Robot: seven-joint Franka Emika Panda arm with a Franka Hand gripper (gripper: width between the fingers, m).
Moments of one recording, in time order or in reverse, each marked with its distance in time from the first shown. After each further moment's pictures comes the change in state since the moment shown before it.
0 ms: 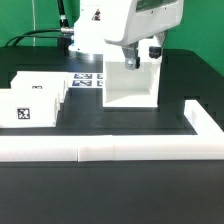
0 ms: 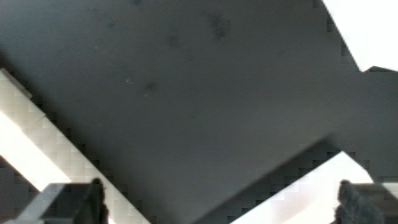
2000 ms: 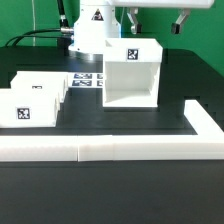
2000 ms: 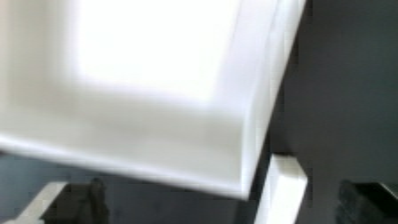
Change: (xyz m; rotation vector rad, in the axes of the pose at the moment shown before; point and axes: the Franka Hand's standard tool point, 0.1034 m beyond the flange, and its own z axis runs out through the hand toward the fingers) arm -0.033 -0.113 -0.020 -0.036 0.017 0.772
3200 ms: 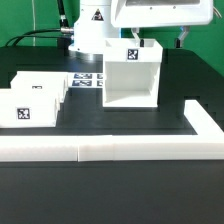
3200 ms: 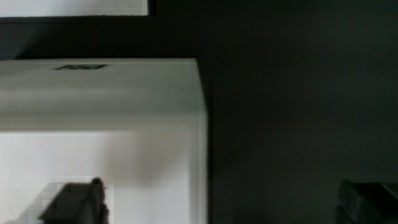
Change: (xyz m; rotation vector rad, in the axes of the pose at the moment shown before) arm -0.047 -0.029 0.036 0.075 -0.035 0.186
